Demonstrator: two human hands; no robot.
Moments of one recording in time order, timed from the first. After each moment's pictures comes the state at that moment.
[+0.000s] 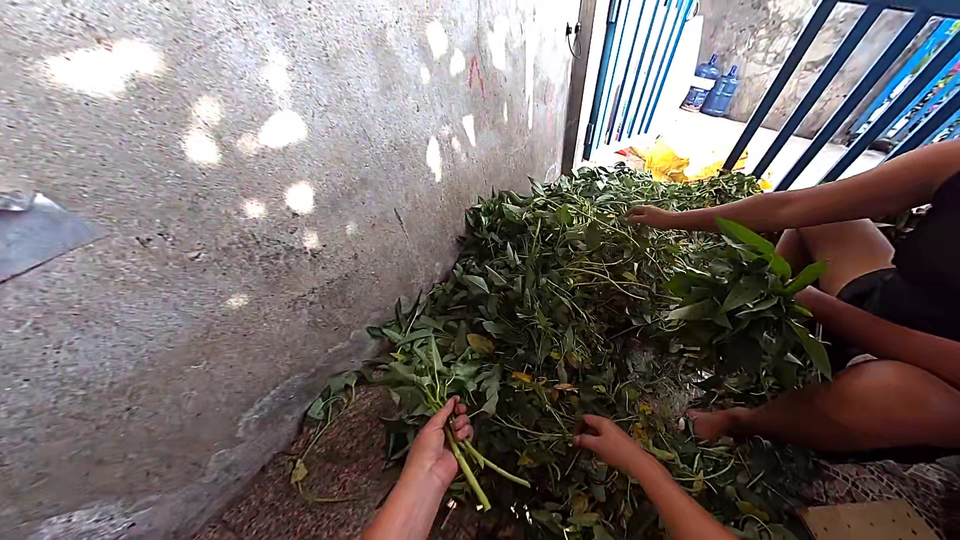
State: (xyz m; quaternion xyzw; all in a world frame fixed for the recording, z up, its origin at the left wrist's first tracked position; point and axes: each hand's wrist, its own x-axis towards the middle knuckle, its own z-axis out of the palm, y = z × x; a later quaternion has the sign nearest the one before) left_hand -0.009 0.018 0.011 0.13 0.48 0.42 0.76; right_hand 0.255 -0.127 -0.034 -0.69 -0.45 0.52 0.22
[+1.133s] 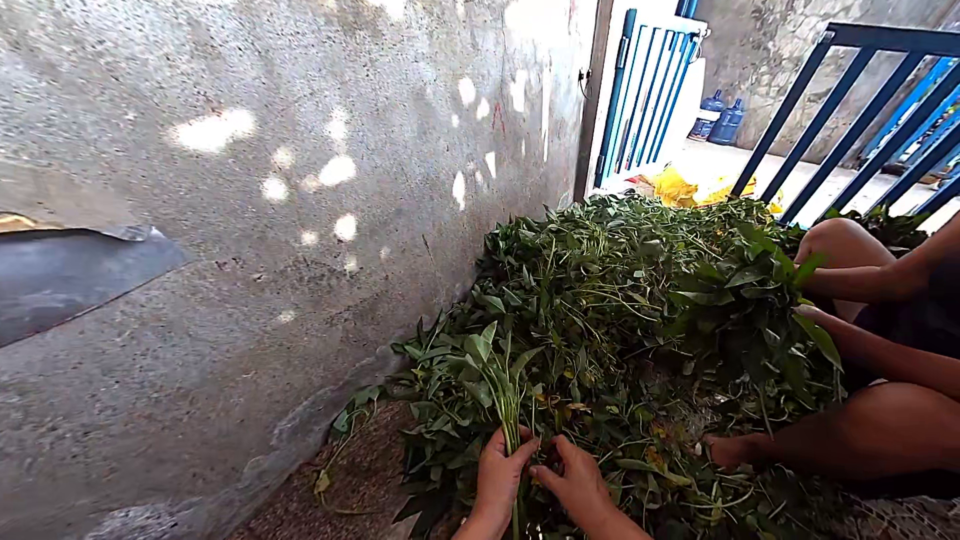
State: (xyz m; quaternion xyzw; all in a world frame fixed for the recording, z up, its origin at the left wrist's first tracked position) left_hand 0.022 -0.045 0.006 0.46 0.46 0.37 0.66; right_hand 0.153 -0.122 0.018 -0.72 -0.51 0.37 0.30
